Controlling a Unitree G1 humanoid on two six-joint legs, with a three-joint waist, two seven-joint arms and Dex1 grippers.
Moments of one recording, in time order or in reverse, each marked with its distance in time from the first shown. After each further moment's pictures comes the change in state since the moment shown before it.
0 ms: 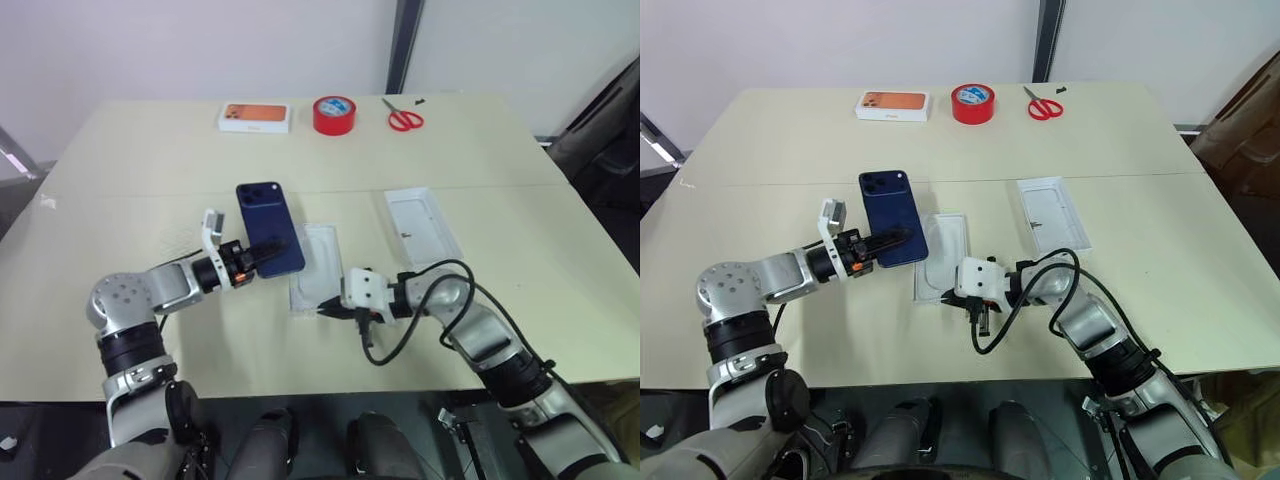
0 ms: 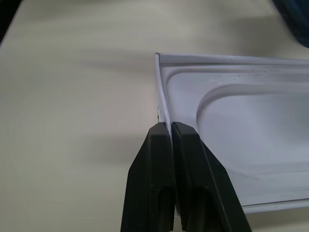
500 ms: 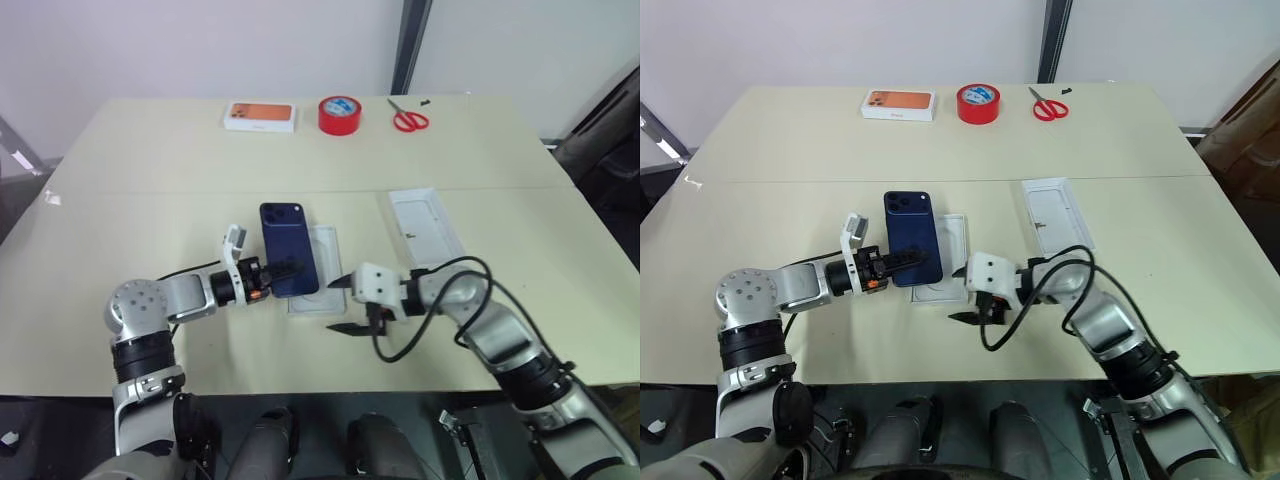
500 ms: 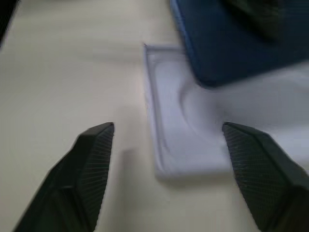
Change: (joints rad) left arm 0.064 0.005 -0.148 -0.021 0.010 -0.014 0.003; right arm 0.015 -0.127 -0.111 -0.054 0.070 0.067 0.021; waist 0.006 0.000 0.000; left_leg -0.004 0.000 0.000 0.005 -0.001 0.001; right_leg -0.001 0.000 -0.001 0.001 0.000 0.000
